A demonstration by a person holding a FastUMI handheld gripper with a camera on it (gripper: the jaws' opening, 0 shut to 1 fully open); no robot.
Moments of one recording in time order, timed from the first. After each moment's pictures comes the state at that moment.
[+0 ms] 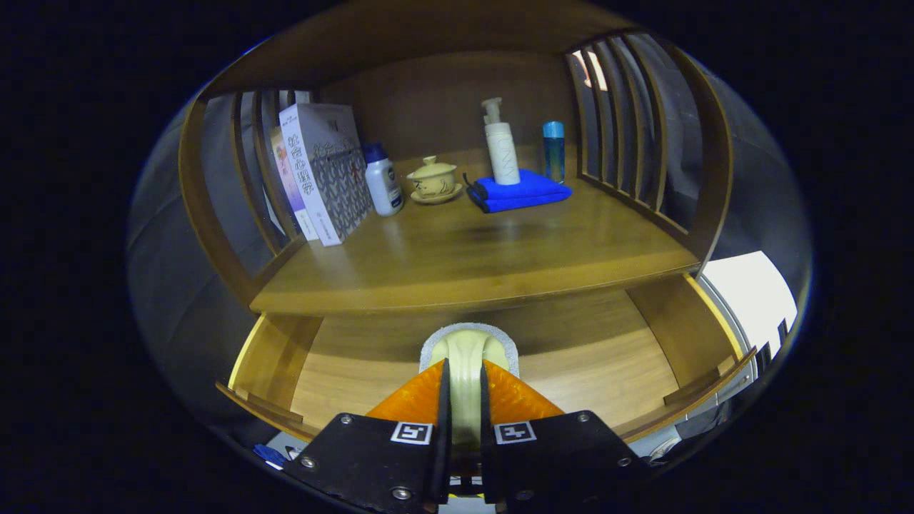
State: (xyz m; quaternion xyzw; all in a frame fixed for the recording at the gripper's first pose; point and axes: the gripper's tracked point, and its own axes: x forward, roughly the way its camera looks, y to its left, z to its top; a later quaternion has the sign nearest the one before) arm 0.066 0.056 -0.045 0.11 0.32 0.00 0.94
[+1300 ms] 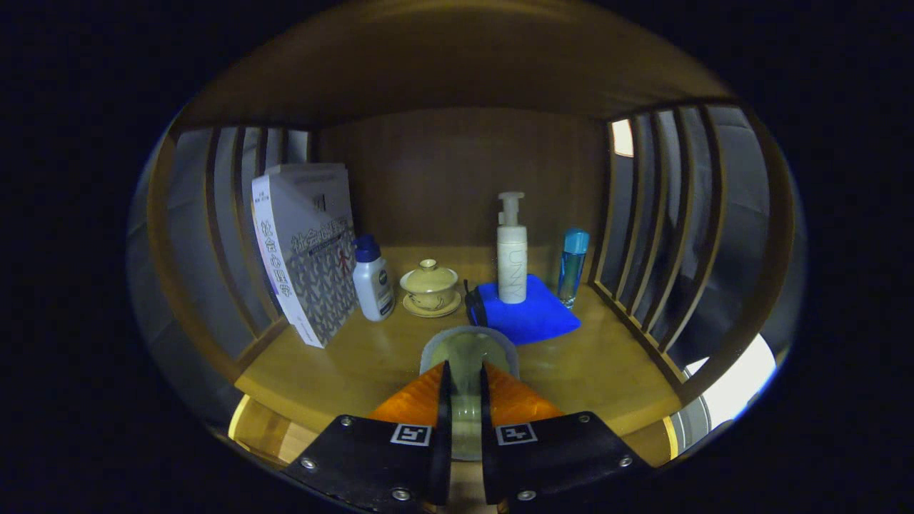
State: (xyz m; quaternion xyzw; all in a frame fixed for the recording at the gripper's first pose) arm 0.199 0.032 0.035 0.03 0.23 0.01 0.97
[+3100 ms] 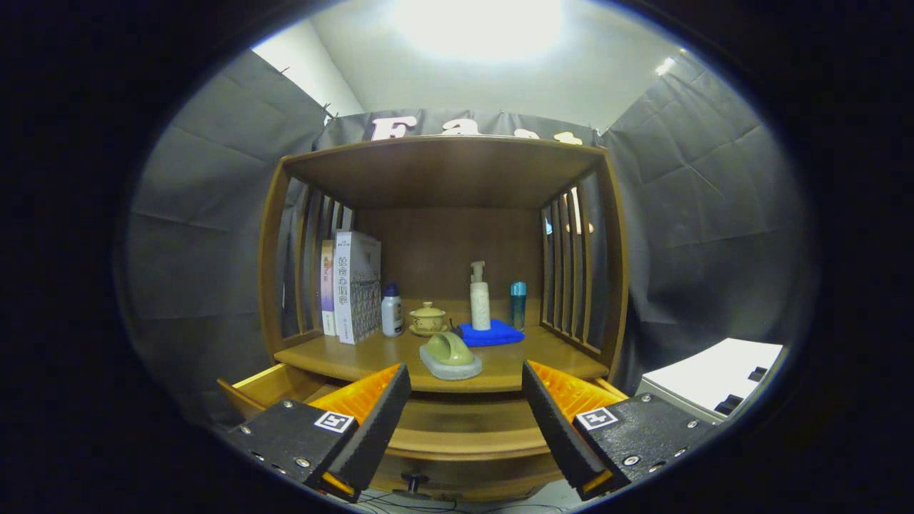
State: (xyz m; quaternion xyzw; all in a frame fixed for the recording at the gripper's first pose) arm -0.013 0.017 0.048 0.03 0.01 -0.03 1.00
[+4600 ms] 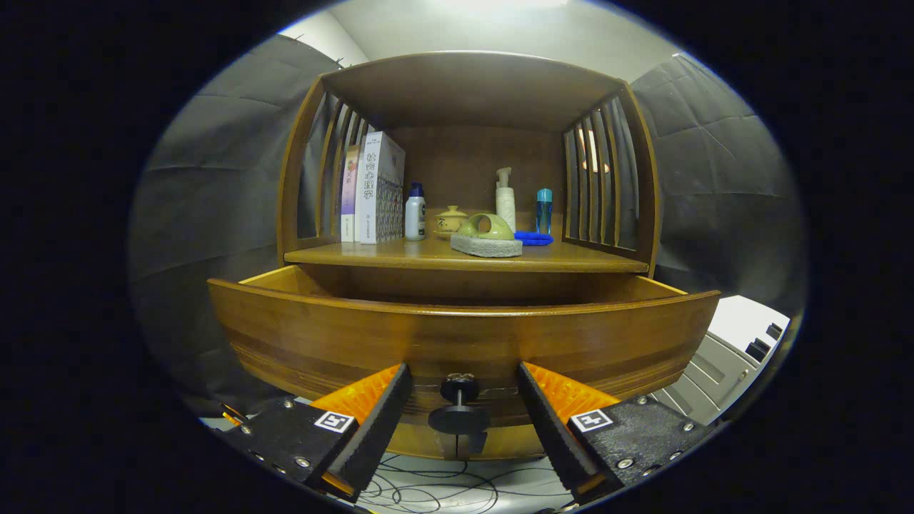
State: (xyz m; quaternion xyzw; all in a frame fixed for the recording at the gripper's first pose) arm -0.024 0.072 -0.087 0.01 0.14 -0.01 0.99
